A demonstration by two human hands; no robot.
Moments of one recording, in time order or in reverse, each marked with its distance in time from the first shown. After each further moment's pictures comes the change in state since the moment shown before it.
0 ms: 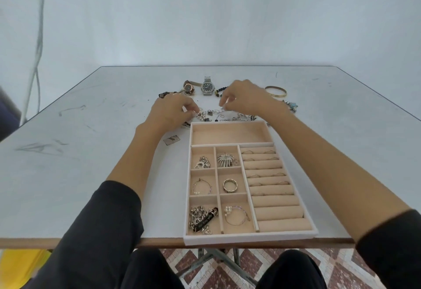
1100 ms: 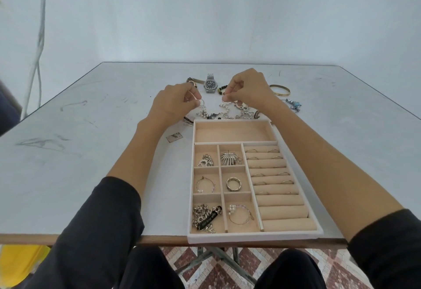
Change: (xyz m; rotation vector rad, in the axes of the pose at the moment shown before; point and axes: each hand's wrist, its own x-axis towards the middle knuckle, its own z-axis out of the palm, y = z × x) left_hand 0.000 0.002 -0.003 -0.198 0.126 0.012; right_hand 0.009 0.010 0.006 0.451 0.188 0.012
